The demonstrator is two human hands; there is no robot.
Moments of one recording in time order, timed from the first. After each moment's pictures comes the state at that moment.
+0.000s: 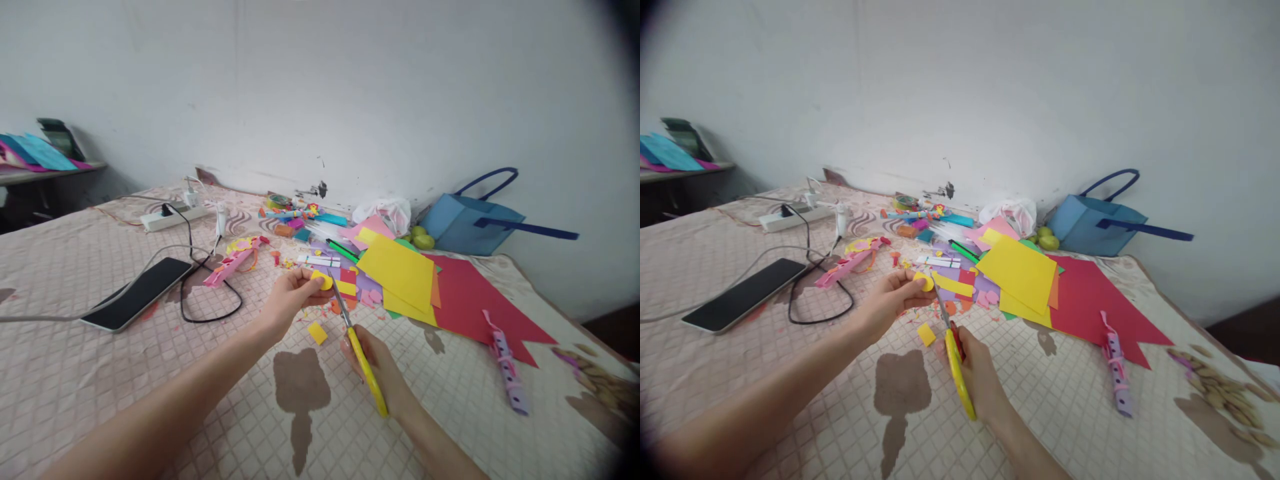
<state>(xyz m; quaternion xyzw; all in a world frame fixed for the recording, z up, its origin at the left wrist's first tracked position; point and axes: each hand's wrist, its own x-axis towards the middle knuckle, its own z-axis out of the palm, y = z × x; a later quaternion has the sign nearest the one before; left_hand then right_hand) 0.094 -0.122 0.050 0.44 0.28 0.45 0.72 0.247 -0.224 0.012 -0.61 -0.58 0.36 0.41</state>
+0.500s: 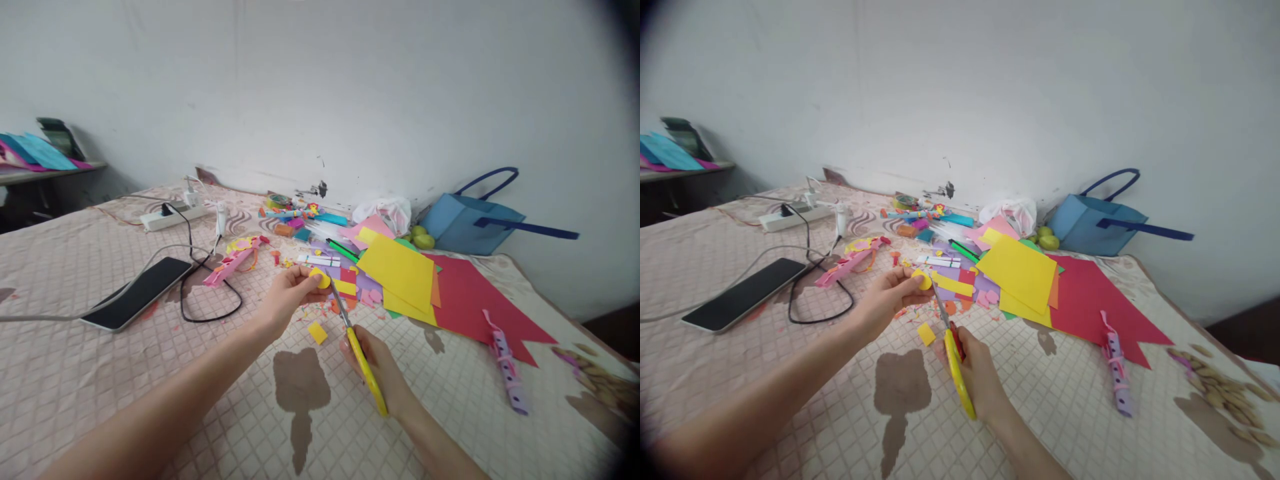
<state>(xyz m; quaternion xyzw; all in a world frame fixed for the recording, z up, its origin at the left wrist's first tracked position) 0.092 -0.119 0.051 0.44 0.28 0.46 0.72 0.249 -0.223 0.011 -0.62 -0.59 0.33 0.39</state>
